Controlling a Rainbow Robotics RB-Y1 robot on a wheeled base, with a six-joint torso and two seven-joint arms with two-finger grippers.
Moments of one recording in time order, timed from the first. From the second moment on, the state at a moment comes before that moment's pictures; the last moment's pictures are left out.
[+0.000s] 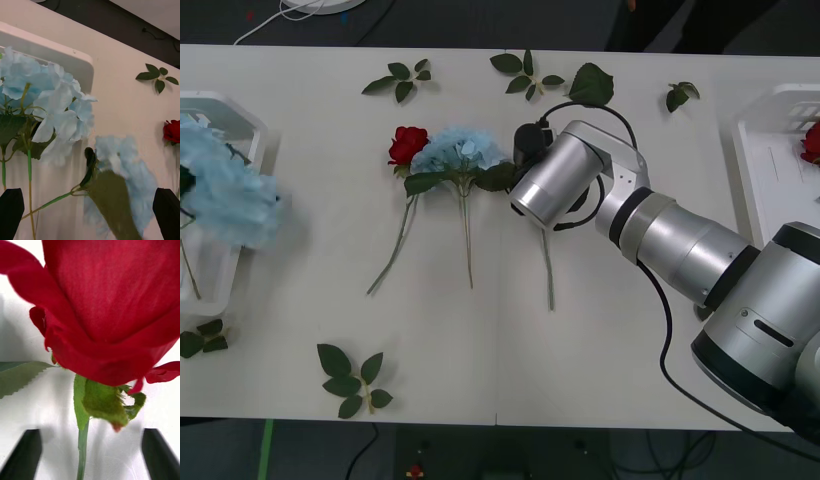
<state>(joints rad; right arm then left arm) -1.00 -0.21 0.79 -0.86 -0.35 1.00 0.78 -0.24 0.90 0.47 -1.17 1.51 1.12 -2.07</state>
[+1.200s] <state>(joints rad) -1.01 -0.31 0.74 -1.05 -0.41 1.21 0.80 -0.31 0.90 0.24 -1.51 1.60 1.21 -1.70</state>
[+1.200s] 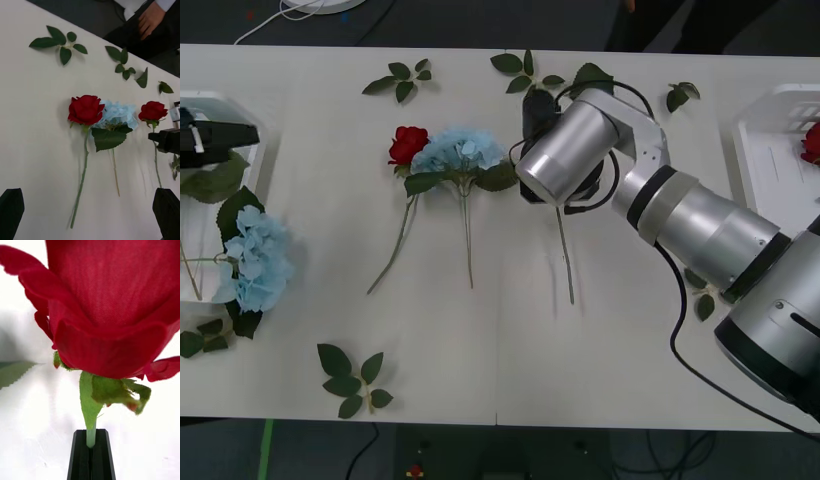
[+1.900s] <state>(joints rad) -1.01 -0.77 0.45 -1.31 -0.63 1.42 1.21 -0.85 0.90 -0.65 -1.61 0.93 1.21 -0.67</state>
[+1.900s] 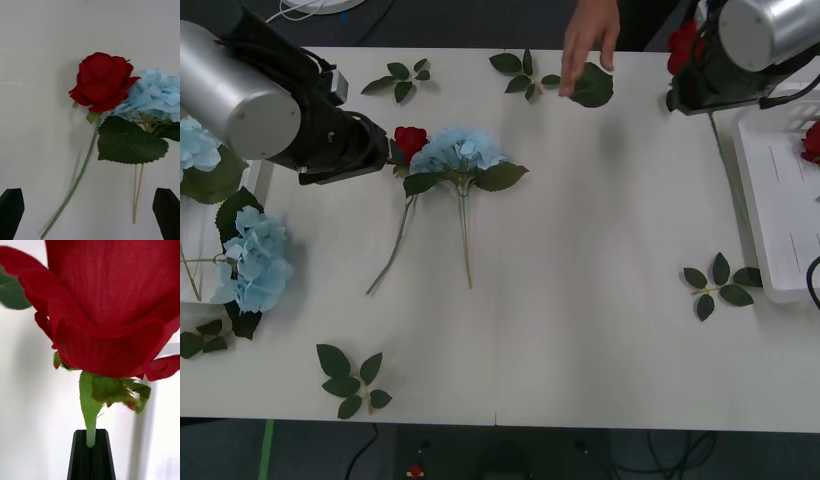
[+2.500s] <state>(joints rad) -0.98 -0.97 0.36 -1.21 -0.87 1.05 1.47 -0.91 0.85 -0.76 -1.49 0.82 1.20 -0.68</state>
